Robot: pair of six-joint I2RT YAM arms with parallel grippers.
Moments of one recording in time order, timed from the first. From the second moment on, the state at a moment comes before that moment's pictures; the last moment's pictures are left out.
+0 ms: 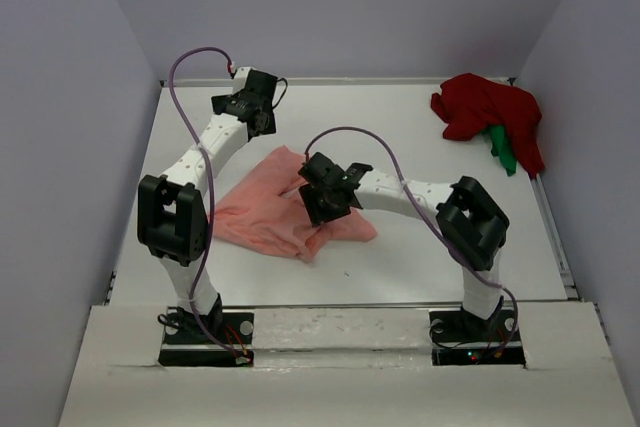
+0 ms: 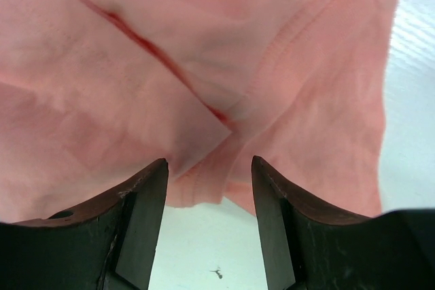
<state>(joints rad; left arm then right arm) -0.35 1.78 1.58 -0.69 -0.60 -0.37 0.92 1.93 1.43 -0.59 0.10 0.49</state>
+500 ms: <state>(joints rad) -0.35 1.78 1.58 -0.69 -0.58 -0.37 0.72 1.81 1.22 -0.64 0.29 0.53</state>
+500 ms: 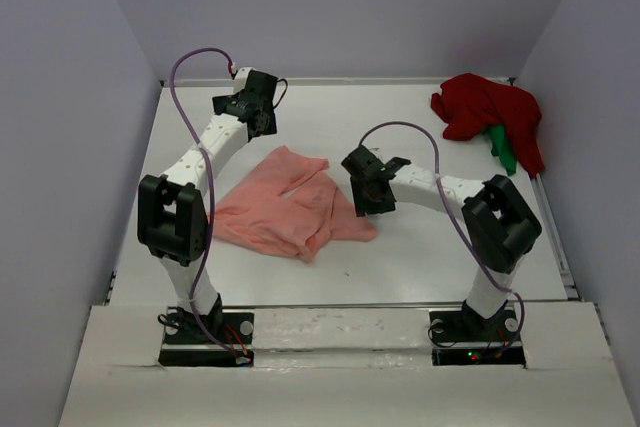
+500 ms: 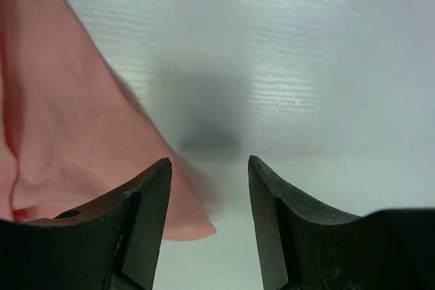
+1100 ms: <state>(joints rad) -0.35 1.78 1.58 -0.68 -0.57 -0.37 0.79 1.58 0.99 -0.61 0.22 0.66</state>
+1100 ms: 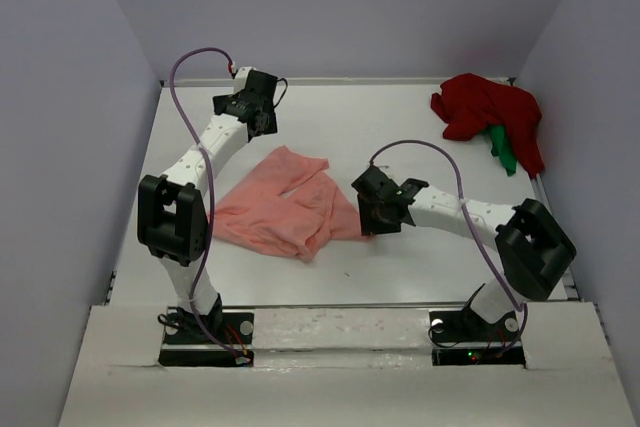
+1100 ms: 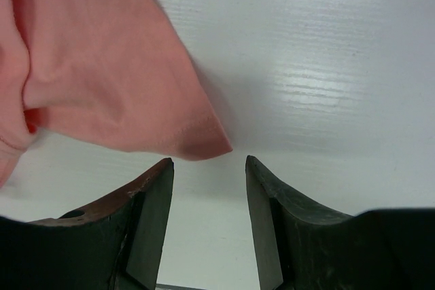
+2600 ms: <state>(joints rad) -0.38 1.67 1.54 -0.66 -0.62 -0.38 0.79 1.70 1.20 -0.67 0.48 0.61</state>
